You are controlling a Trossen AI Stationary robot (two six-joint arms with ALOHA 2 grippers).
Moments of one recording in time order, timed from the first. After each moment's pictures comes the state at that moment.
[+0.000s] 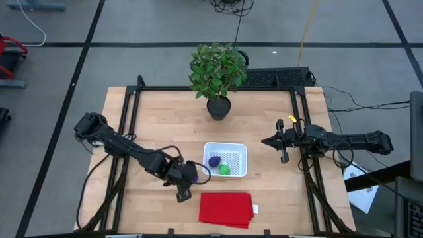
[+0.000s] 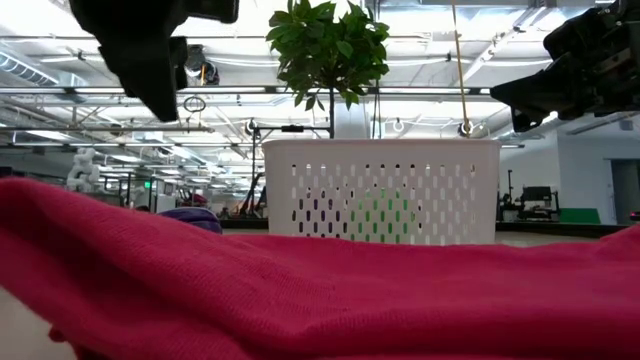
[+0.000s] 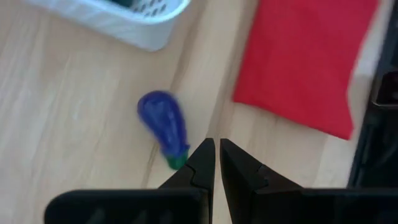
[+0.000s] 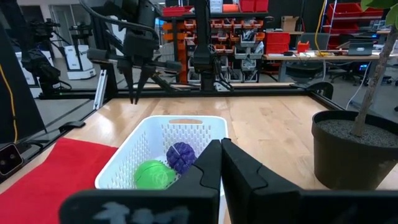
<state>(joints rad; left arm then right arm) -0.45 1.64 1.17 -0.65 -0.06 -0.76 -0.04 0.22 0.02 0.18 -0.08 0.03</state>
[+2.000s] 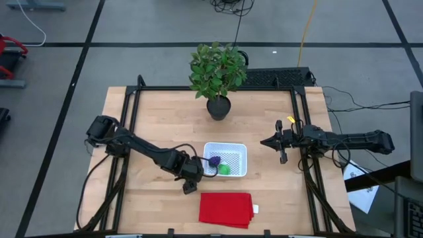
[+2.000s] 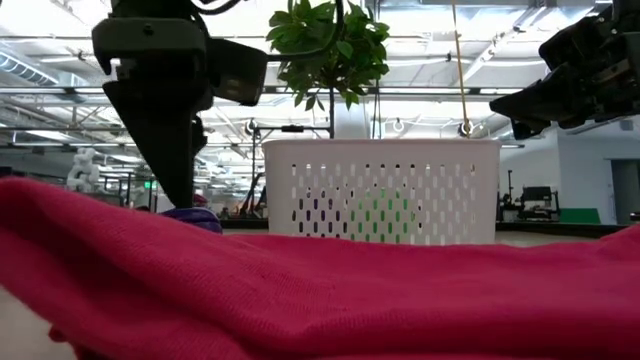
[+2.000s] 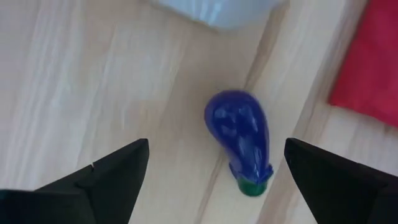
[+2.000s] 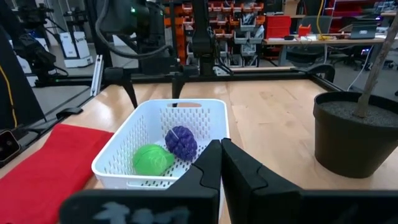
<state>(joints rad) -0.35 1.79 1.17 -0.70 -0.04 -0.68 -0.04 0.26 0.02 0.16 -0.08 0.04</state>
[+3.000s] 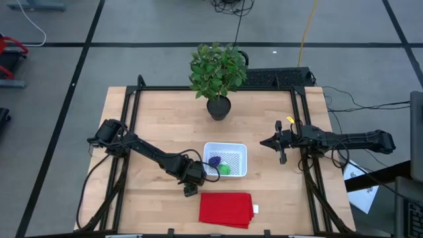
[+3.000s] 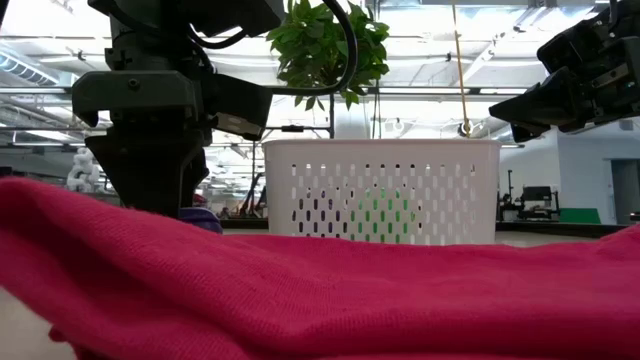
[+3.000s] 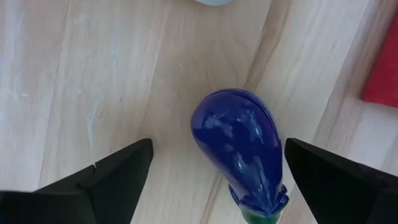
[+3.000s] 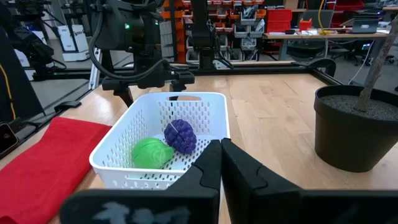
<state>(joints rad) -0.34 1.91 1.17 -0.64 -0.03 -0.63 -0.04 0.28 0.02 0.16 -0.08 0.03</state>
